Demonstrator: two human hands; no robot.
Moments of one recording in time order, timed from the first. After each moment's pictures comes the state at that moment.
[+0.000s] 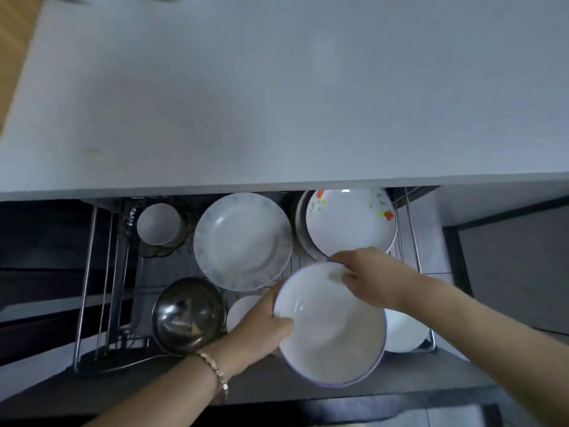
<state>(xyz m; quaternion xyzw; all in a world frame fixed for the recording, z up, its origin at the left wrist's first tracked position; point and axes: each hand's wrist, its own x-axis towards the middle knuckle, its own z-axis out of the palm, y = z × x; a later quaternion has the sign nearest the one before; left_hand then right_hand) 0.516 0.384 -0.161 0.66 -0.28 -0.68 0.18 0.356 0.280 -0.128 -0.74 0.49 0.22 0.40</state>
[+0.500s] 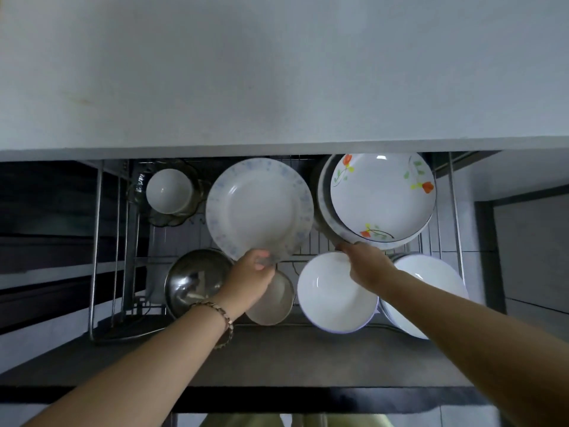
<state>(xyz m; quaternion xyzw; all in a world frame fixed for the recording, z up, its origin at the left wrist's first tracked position) 0.562 0.383 -0.244 0.78 -0.22 -0.57 0.12 0.366 0.304 -0.274 -0.75 0.51 0.25 0.34</state>
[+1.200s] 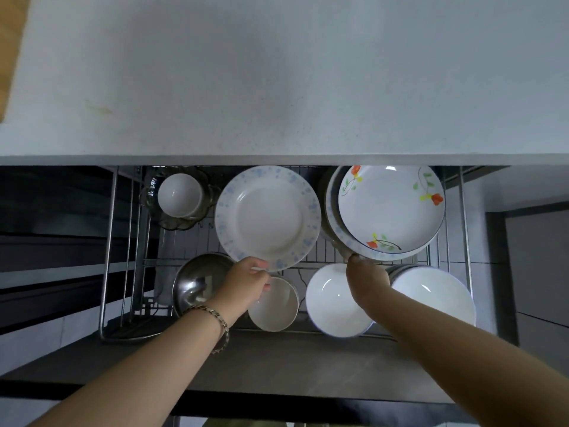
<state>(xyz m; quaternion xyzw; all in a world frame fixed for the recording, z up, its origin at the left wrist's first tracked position) 0.573 0.378 -0.230 0.79 -0.13 -0.58 0.16 0.379 0.316 -0.284 -0.75 0.50 0.38 0.22</state>
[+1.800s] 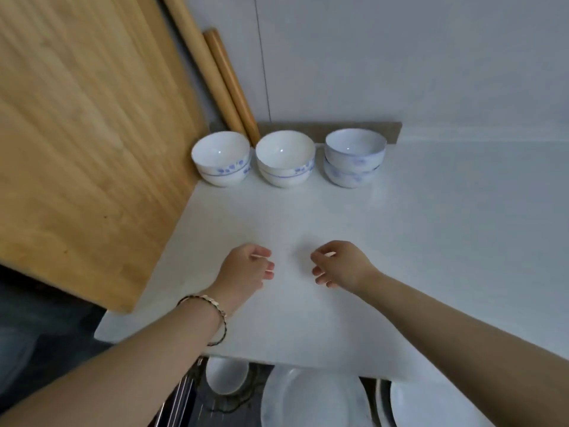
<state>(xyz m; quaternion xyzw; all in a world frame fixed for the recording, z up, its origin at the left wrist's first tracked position) 0.733 0.175 -0.051 0.77 -0.28 -0.43 0.37 0.581 0.102 -0.051 -0.62 0.54 -0.06 0.56</state>
